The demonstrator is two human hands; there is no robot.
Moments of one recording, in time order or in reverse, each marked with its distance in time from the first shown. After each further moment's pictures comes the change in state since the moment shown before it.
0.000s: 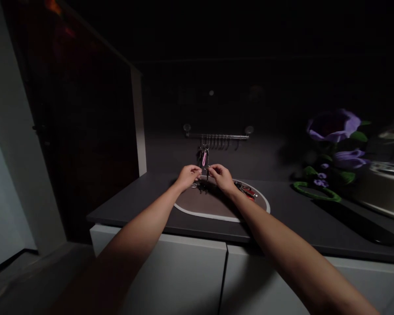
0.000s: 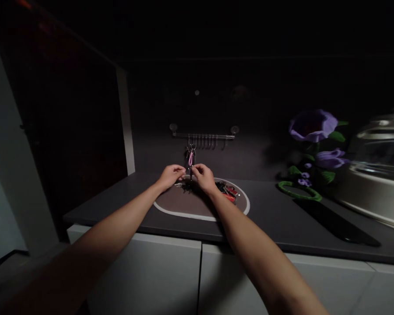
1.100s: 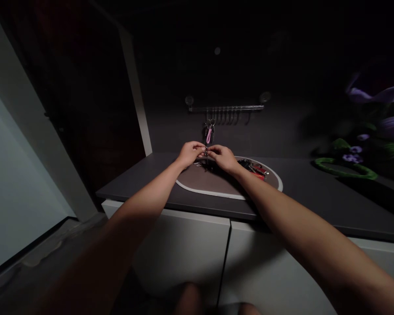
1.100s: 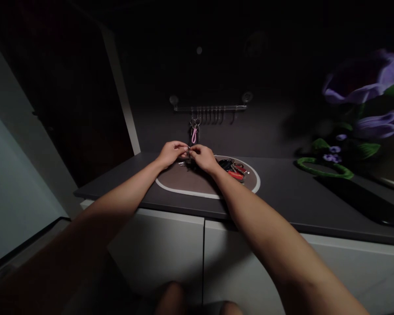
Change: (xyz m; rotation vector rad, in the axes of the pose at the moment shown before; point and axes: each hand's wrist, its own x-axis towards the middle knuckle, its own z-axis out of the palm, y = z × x) left_hand -0.002 0.008 -0.006 -0.012 0.026 -0.036; right_hand -0.006 -0.013 0.010 -0.326 -0.186 0.020
